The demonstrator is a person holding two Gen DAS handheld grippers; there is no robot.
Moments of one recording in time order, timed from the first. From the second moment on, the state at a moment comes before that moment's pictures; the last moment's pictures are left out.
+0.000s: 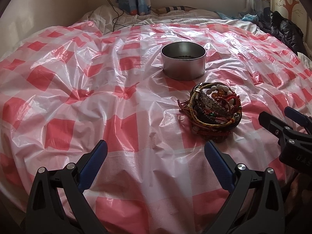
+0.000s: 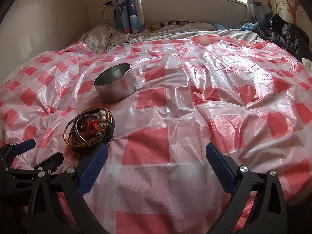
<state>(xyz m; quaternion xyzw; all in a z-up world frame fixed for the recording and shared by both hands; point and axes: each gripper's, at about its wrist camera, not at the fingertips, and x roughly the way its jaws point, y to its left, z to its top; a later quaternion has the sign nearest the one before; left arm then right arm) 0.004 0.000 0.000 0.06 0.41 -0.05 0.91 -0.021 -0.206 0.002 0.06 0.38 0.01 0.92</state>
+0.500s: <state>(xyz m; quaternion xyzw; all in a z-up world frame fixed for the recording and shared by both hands) 0.002 -0.005 0.002 0.06 0.40 -0.05 0.91 -0.020 -0.200 0.000 0.06 0.38 0.01 0.92</state>
